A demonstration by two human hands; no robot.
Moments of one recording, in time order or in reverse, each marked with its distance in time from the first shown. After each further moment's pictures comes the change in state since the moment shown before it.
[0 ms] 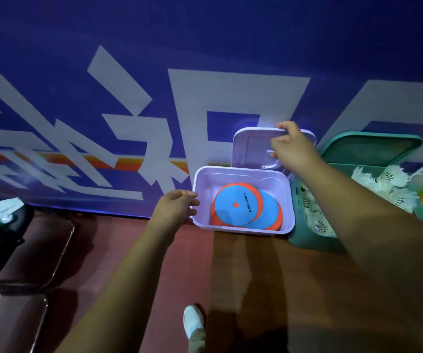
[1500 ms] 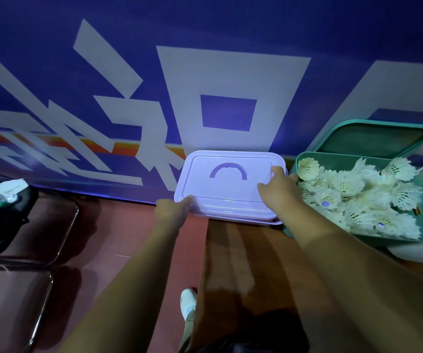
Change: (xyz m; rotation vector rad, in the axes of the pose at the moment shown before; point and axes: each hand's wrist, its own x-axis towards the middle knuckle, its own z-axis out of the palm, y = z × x) left_hand 0.035 -0.057 0.036 0.197 0.279 -0.319; right_hand -0.037 0.089 0.050 -0.484 -0.081 0.211
